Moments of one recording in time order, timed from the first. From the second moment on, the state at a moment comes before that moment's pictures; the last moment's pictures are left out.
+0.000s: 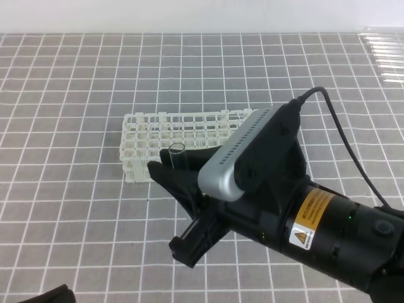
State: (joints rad) left arm -0.84 0.07 0.00 0.37 0.19 -0.51; right arm 1.04 1.29 -0.81 0.11 -0.28 -0.03
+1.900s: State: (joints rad) left arm -0.84 0.07 0.01 0.37 0.18 -0.51; right arm 0.90 2.02 -1.33 0.12 -0.73 -0.07
